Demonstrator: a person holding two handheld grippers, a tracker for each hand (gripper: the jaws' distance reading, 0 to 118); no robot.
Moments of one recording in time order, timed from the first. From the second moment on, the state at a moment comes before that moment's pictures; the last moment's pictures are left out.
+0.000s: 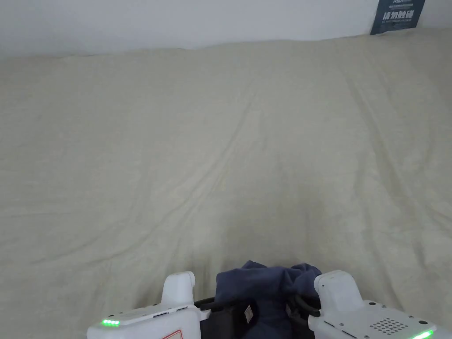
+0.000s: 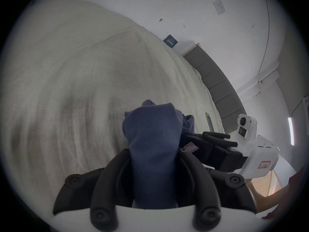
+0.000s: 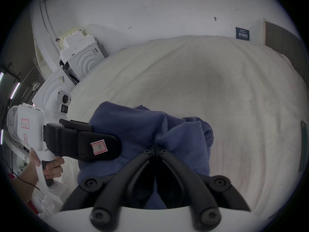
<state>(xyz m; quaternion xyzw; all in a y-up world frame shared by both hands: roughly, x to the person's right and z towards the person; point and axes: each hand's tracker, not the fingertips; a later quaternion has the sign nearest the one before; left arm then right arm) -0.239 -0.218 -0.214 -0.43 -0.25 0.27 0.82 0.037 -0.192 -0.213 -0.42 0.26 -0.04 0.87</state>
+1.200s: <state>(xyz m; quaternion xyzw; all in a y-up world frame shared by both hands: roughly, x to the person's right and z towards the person) -0.613 -0.132 -0.222 -0.47 0.11 0.05 0.88 -0.079 -0.142 -0.204 -0.40 0.34 0.01 0.85</state>
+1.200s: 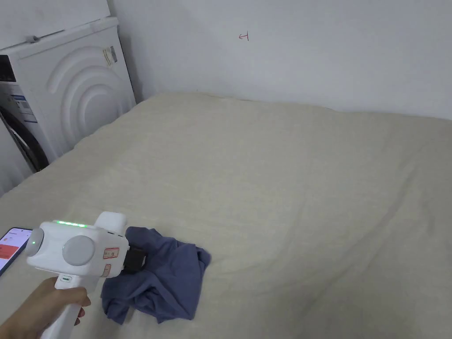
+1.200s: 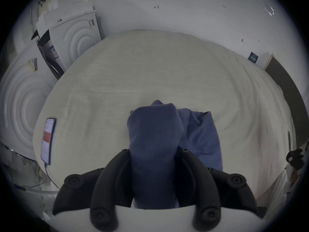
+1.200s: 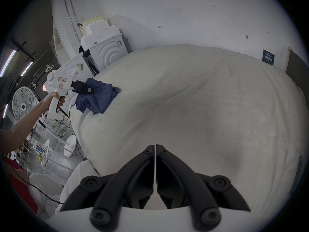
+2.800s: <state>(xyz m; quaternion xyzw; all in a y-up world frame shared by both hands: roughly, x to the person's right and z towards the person) -0.193 0.065 -0.062 -0.07 0.09 -0.05 0.99 0.064 0.058 -0.087 -0.02 0.13 -0.03 0.99</state>
